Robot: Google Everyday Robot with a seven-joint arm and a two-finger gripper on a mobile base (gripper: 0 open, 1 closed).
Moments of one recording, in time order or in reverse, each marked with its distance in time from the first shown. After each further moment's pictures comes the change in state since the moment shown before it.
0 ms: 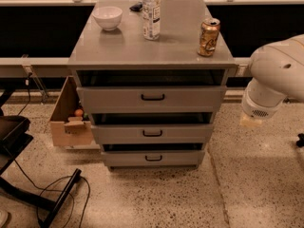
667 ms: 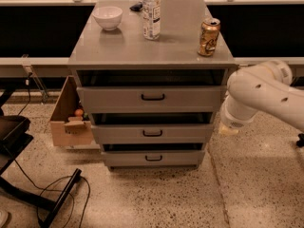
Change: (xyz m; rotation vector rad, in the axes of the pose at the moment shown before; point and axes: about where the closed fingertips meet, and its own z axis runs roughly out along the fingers) arm -0.055 0.014 0.071 -0.015 -0.100 -0.086
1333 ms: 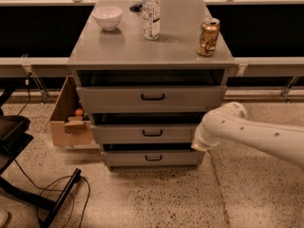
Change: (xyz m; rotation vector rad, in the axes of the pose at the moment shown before) arm -0.064 0.015 0.166 -0.001 -0.168 0.092
